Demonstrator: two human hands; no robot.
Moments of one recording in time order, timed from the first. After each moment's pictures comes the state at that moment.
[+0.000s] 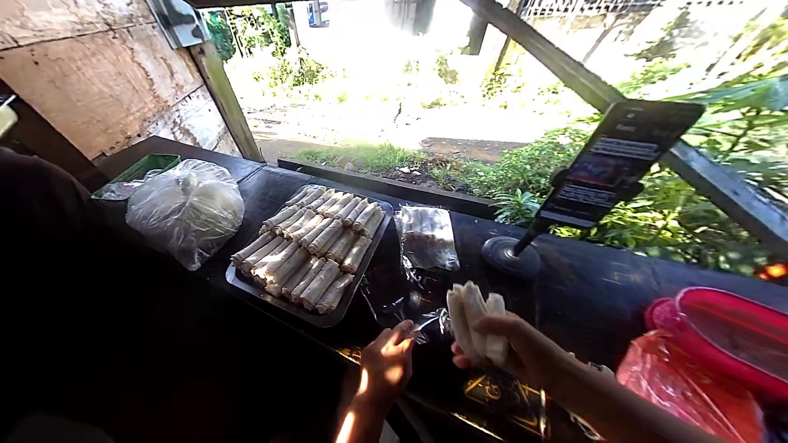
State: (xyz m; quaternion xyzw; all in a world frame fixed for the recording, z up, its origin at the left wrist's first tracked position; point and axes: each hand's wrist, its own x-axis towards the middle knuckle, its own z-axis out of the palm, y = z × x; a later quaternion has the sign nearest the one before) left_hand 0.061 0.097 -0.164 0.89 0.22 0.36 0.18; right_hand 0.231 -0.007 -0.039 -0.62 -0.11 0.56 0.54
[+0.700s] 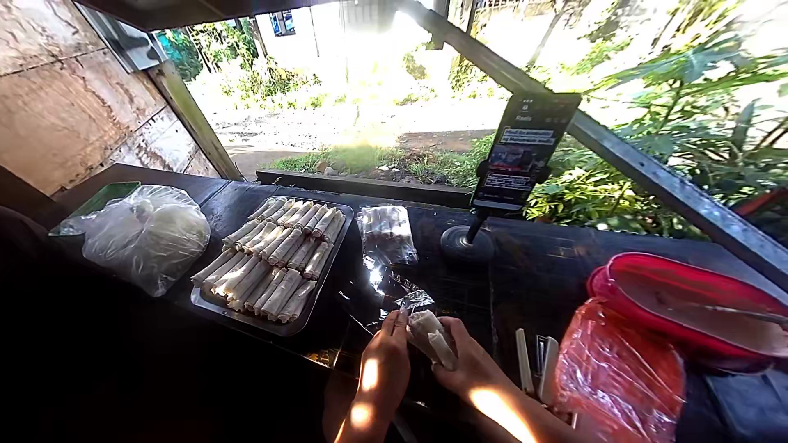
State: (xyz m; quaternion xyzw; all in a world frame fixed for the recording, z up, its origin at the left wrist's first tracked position) left_hand 0.100 0.053 -0.089 0.89 0.31 0.14 0.29; right_hand 0.215 -0.056 -0.077 -0.79 -0.37 0.33 0.36
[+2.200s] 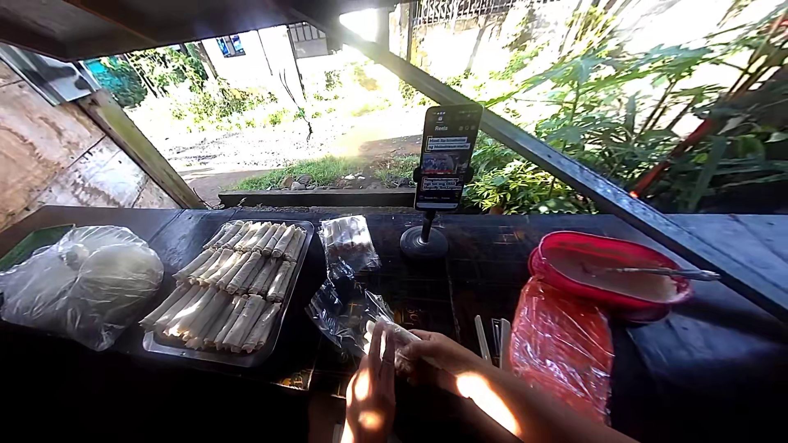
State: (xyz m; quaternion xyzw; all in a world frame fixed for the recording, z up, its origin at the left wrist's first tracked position) left_hand 0.092 0.026 -0.139 0.91 0.20 0.32 0.16; right_hand 0.236 -0.057 -0.086 -0.50 -0.06 0.63 0.59
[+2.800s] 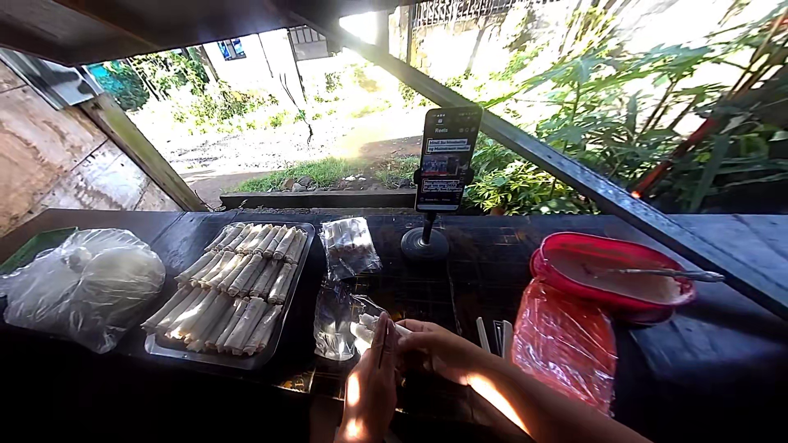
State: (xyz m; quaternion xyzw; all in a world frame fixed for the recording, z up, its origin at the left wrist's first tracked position) left_hand 0.100 0.041 -0.127 0.93 0.15 0.33 0.10; right_hand 0.247 -0.044 -0.077 -0.51 -0.14 0.63 0.57
